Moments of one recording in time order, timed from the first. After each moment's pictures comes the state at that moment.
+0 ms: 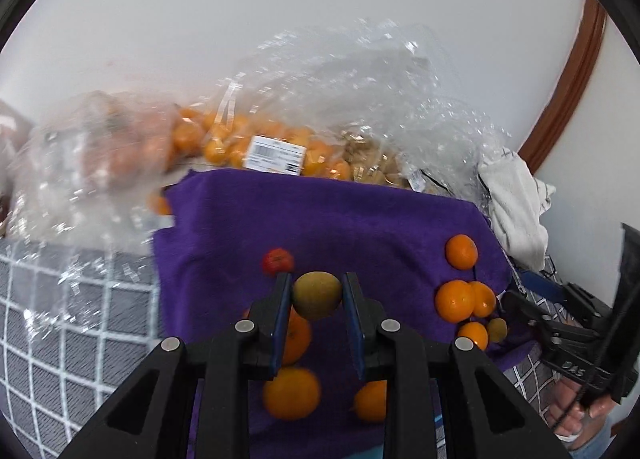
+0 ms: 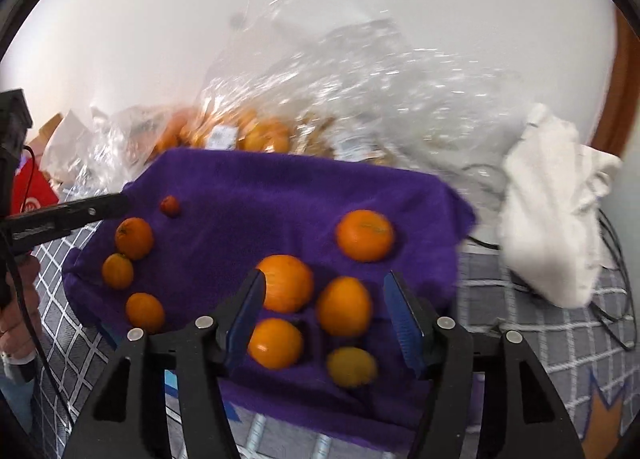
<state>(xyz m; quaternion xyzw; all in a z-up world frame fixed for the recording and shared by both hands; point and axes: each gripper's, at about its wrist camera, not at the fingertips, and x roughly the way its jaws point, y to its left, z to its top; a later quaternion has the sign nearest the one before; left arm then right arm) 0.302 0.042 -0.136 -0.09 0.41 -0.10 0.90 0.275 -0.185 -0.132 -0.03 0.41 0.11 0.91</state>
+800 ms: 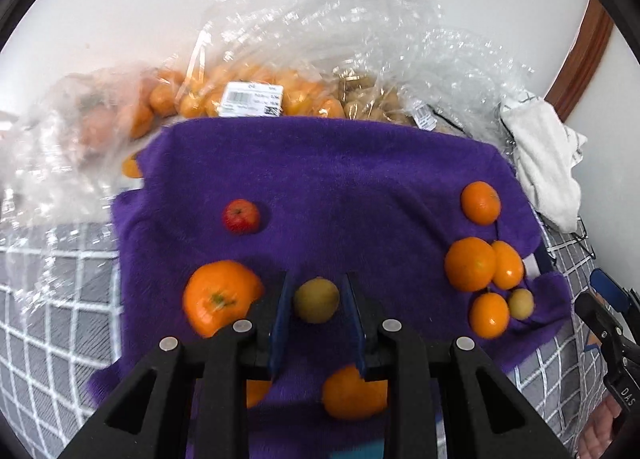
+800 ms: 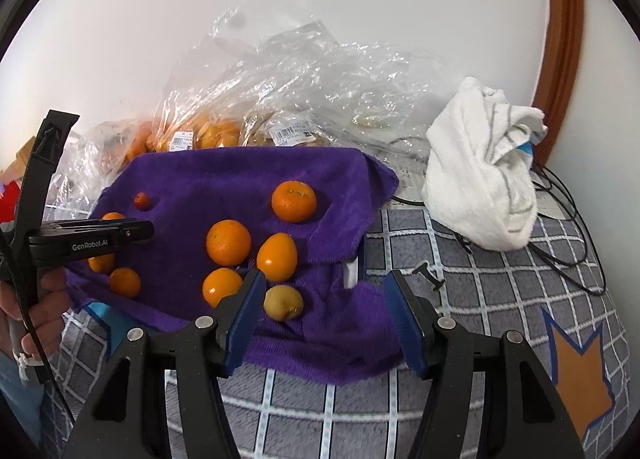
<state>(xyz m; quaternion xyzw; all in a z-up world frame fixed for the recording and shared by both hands) 0.300 0.002 -0.153 -0.04 0.48 -0.06 0.88 0.227 -0.219 -0.117 -0.01 0.41 0.05 0.91</state>
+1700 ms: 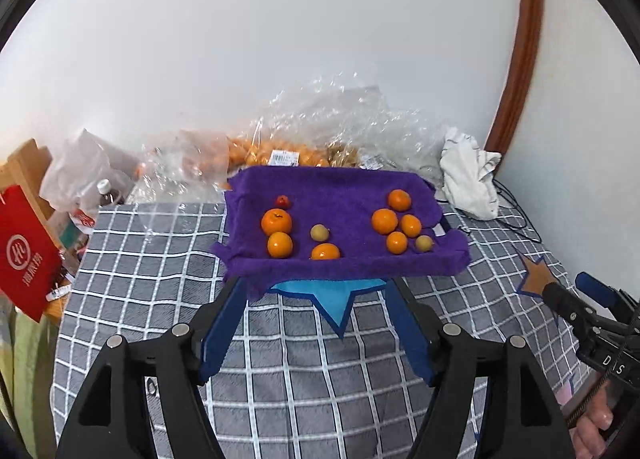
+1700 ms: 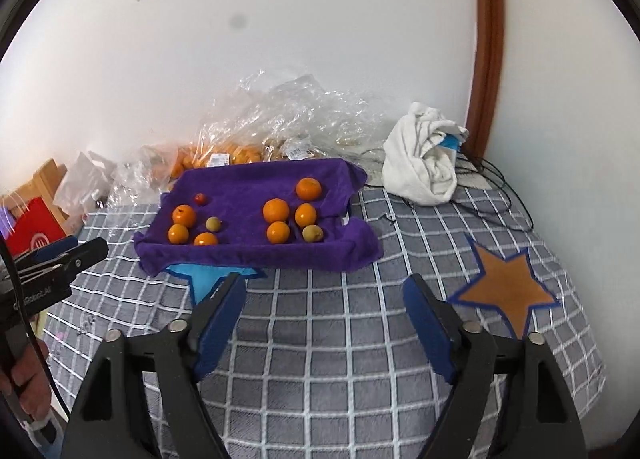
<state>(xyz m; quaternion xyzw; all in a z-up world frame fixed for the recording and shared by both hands) 0.081 0.007 -0.039 -0.03 0.35 -0.03 0.93 0.054 -0.211 -0.032 0.03 0.37 0.01 0.93</state>
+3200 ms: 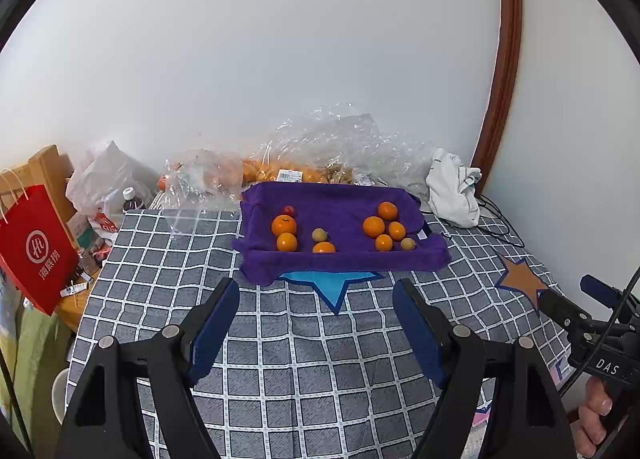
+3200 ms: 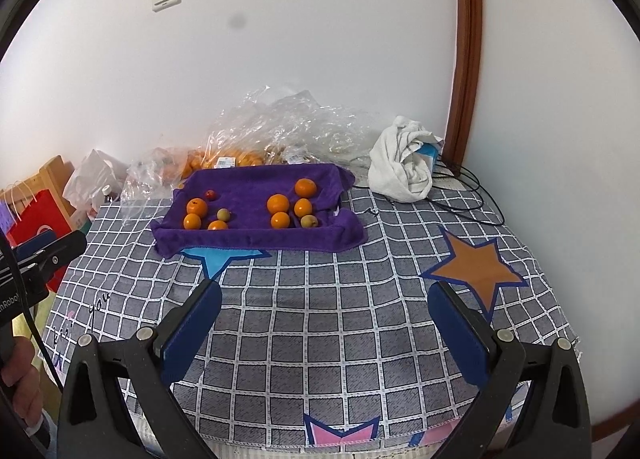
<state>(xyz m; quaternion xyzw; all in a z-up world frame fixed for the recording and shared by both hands) 0.008 0.008 -0.019 -0.03 0.31 -0.02 0.95 -0.011 -0.206 -0.011 0.00 0.35 -0.01 0.94</state>
